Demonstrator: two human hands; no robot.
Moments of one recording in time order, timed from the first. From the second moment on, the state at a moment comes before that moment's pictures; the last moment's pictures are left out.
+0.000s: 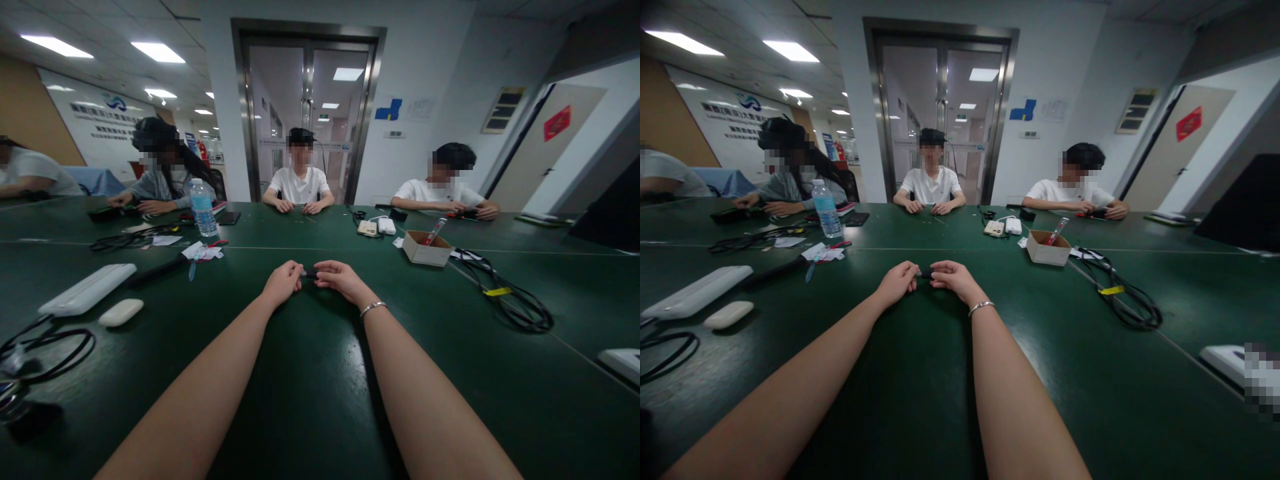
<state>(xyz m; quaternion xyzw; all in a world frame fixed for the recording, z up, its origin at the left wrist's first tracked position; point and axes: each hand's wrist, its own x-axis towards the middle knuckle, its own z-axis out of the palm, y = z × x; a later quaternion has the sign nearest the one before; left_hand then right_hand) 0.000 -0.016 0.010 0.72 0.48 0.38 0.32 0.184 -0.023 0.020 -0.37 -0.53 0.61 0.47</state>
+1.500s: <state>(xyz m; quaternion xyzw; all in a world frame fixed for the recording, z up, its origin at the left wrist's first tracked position) 0.000 -0.014 0.009 0.70 0.45 0.41 0.38 0.185 -0.023 0.019 -0.37 -0.52 0.60 0.48</state>
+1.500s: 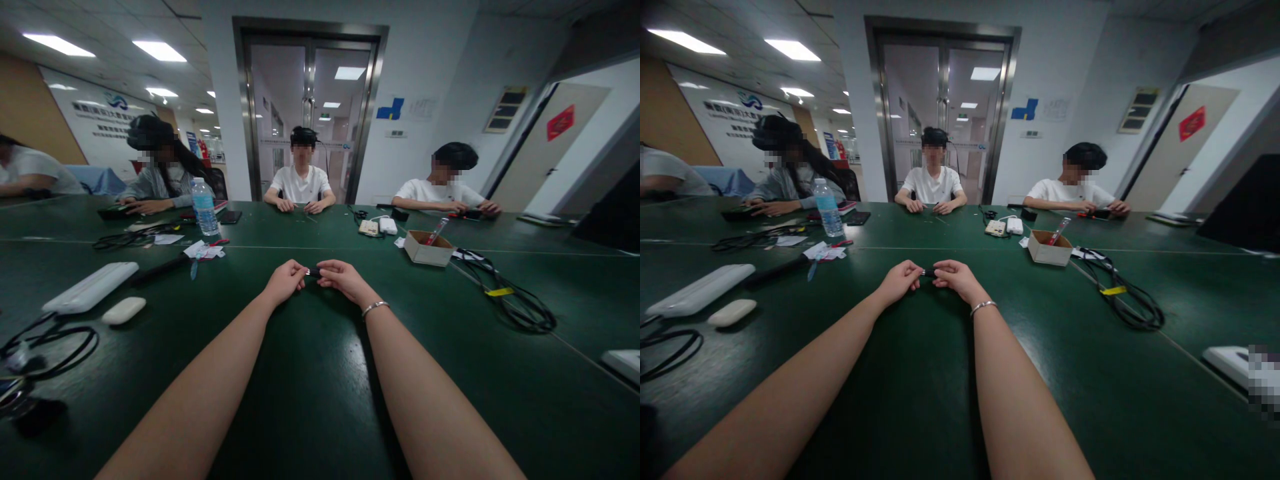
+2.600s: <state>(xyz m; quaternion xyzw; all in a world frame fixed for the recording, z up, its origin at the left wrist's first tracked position) 0.000 -0.012 0.007 0.70 0.45 0.41 0.37 0.186 -0.024 0.021 -0.35 -0.51 0.62 0.49</state>
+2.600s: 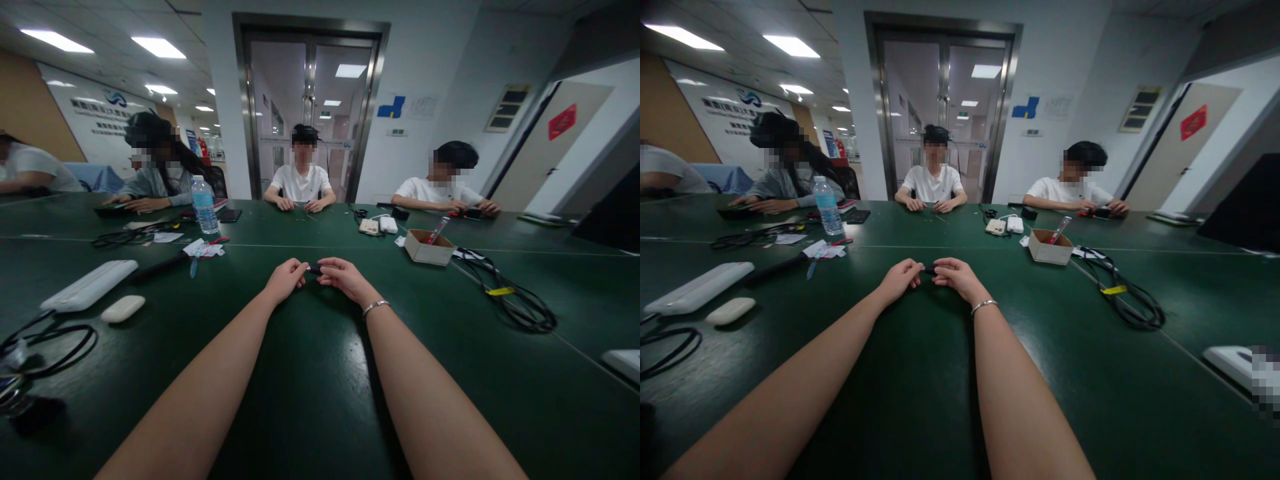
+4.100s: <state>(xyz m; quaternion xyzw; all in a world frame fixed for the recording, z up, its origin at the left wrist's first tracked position) 0.000 -0.011 0.008 0.68 0.42 0.45 0.39 0.184 -0.025 0.023 -0.36 -0.51 0.62 0.48</state>
